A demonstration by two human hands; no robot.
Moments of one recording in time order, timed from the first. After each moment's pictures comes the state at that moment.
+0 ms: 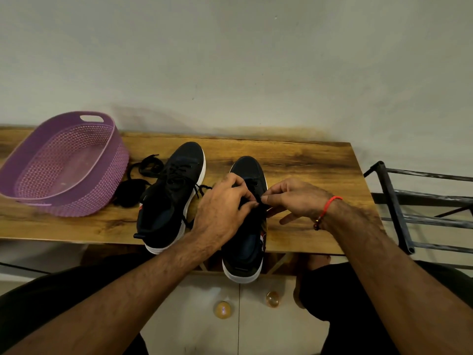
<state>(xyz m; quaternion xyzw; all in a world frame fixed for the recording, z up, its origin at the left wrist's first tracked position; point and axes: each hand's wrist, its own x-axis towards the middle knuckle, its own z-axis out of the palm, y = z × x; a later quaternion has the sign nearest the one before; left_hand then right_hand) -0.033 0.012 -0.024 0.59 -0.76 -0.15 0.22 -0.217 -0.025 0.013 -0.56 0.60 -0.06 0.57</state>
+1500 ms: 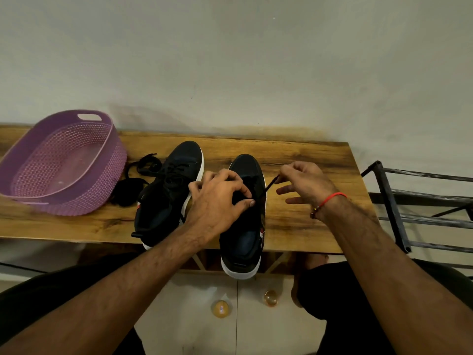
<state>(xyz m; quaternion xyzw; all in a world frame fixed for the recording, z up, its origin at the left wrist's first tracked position) -0.026 0.006 -0.018 0.62 -0.75 -0.16 0.18 -0.221 -0.025 0.021 -0.46 0.67 -0.29 0.50</state>
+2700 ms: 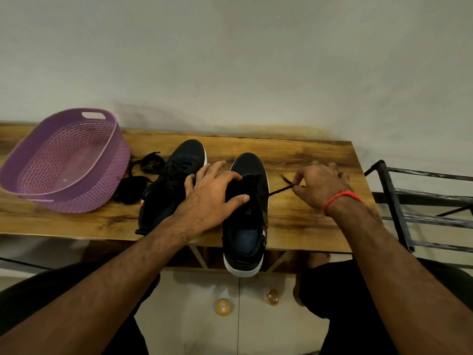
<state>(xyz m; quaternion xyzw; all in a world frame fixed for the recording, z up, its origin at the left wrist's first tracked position) -0.005 0.000 -0.010 0.63 -0.74 -0.21 0.12 -0.244 -0.030 0.016 -0.70 0.70 0.04 0.14</state>
